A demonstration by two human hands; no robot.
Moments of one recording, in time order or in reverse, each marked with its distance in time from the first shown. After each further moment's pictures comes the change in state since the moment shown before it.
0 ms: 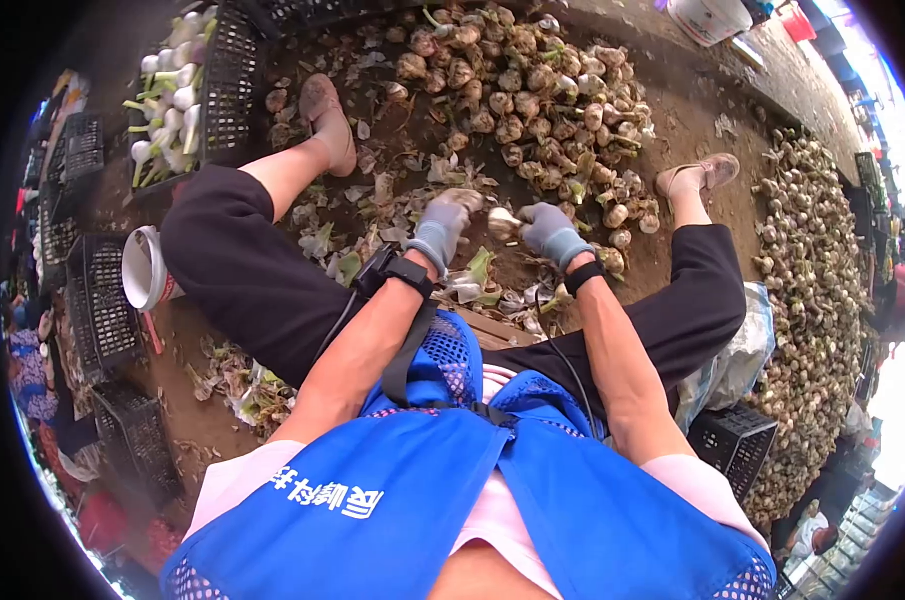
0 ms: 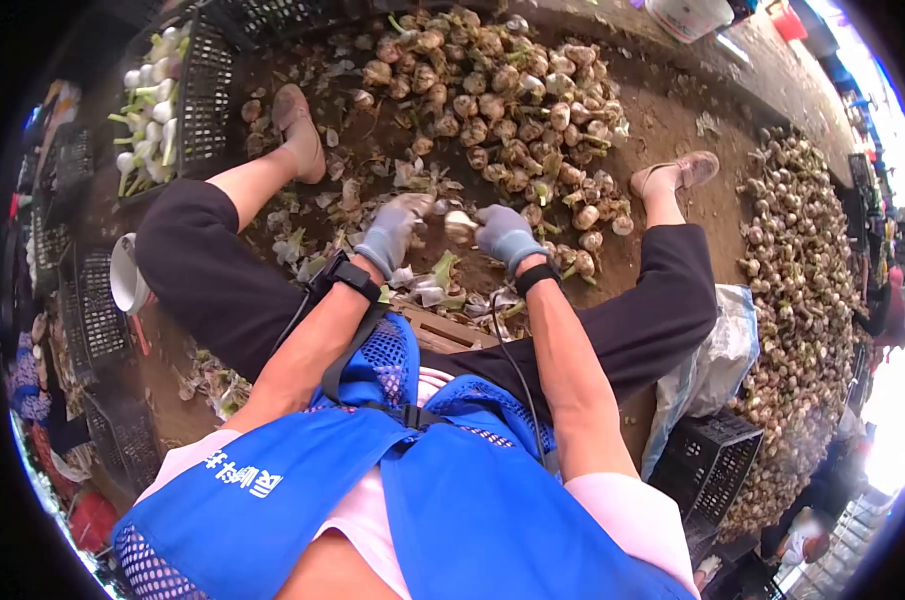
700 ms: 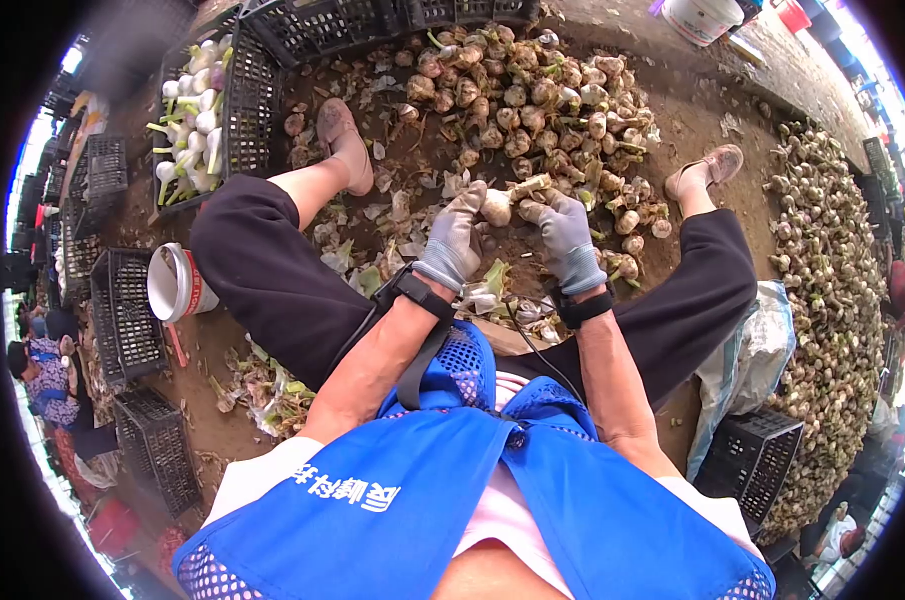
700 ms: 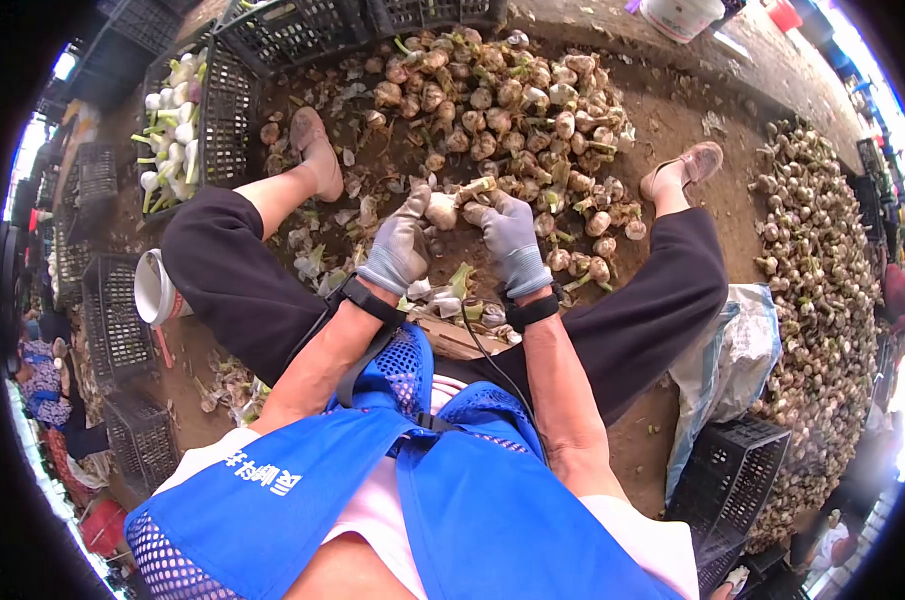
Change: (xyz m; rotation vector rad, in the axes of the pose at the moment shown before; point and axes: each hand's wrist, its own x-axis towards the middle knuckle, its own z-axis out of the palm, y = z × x) left_hand -0.043 0.026 0.009 -0.659 -0.187 0.017; right_hand -0.046 -0.064 -0.029 1.396 0.304 -0.189
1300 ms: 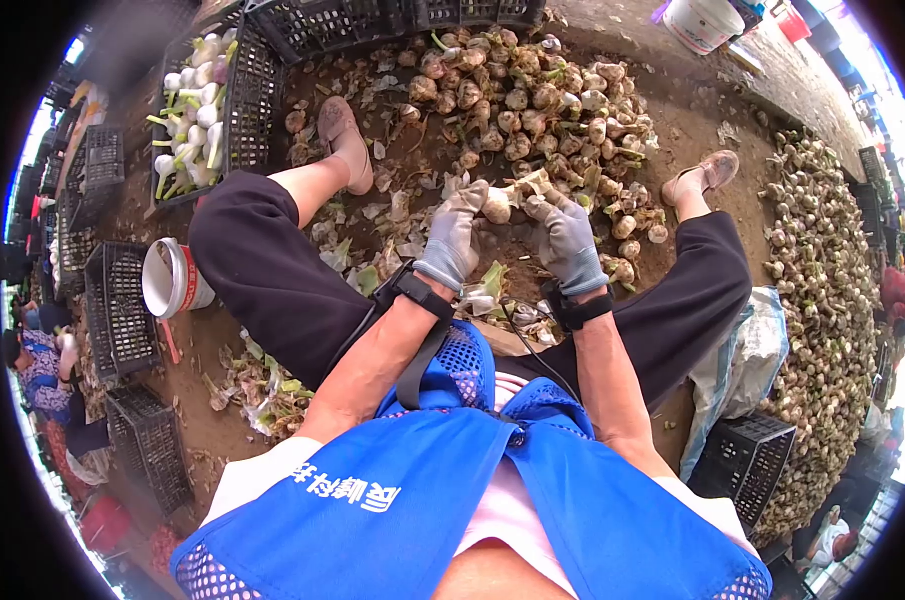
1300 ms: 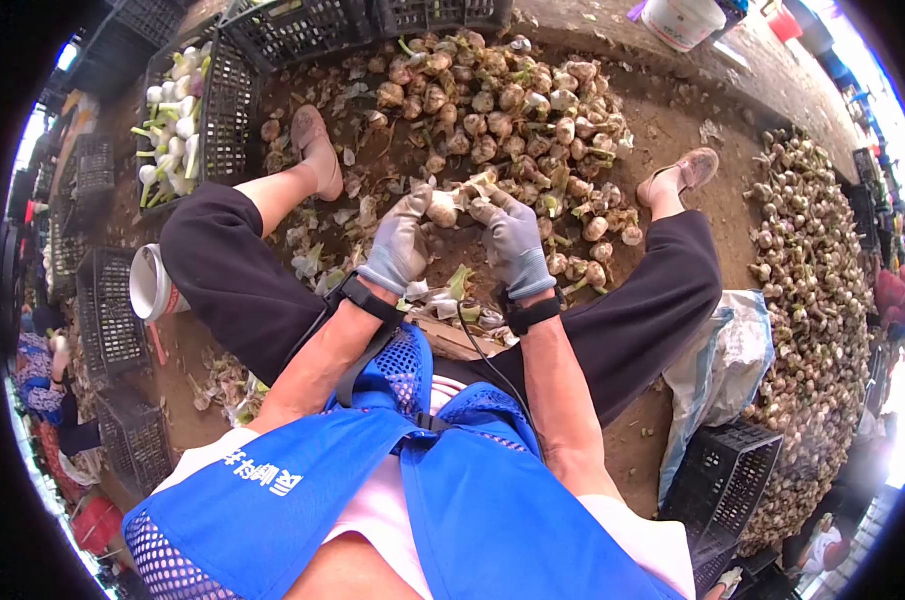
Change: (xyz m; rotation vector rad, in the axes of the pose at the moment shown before) left_hand 0.000 0.002 -0.003 -0.001 -0.021 0.114; right_hand -0.002 -0.009 0.005 0.310 -0.027 0.138
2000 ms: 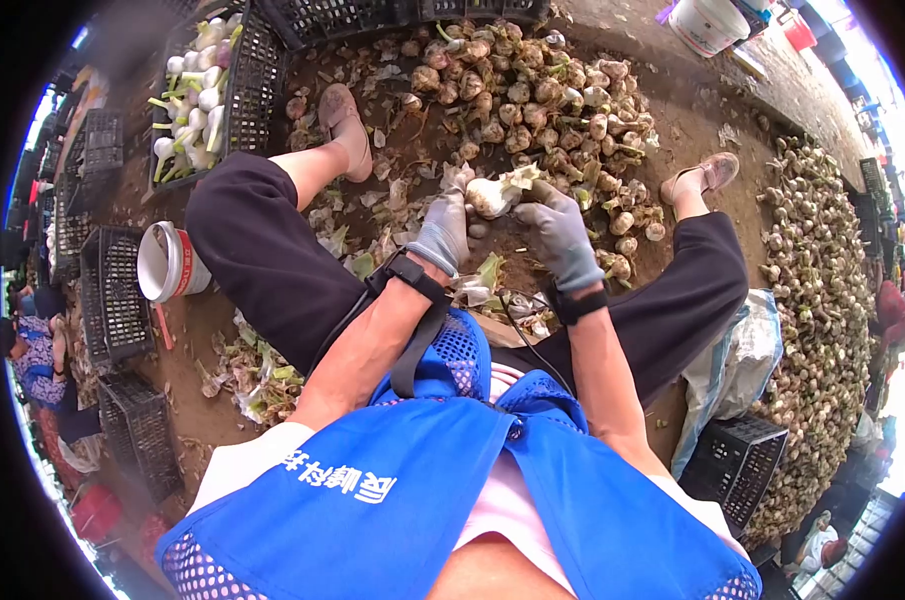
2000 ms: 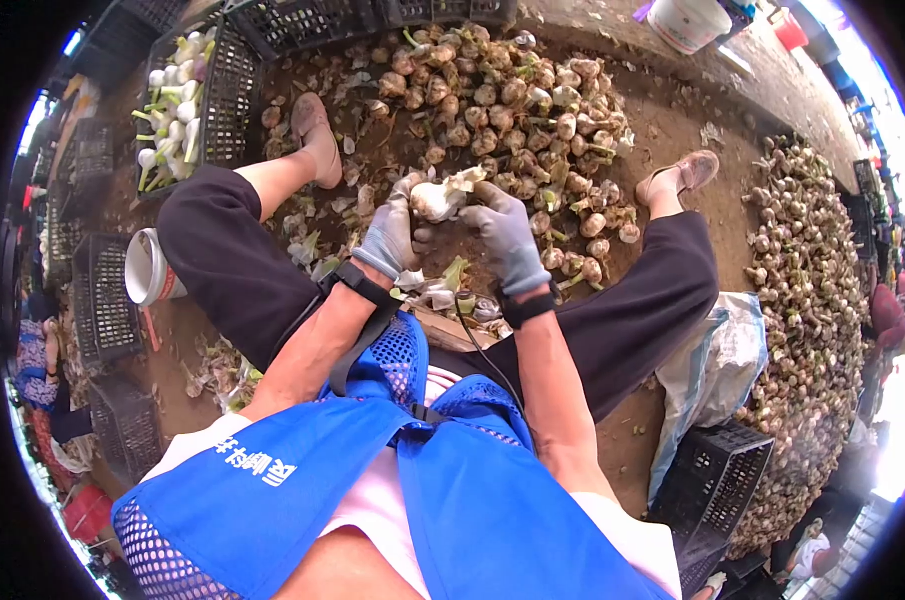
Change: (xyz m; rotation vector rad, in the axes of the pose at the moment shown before) left_hand -0.007 0.019 -0.004 0.018 -0.147 -0.270; right_hand 0.003 0.011 -0.007 -0.162 -0.090 -0.024
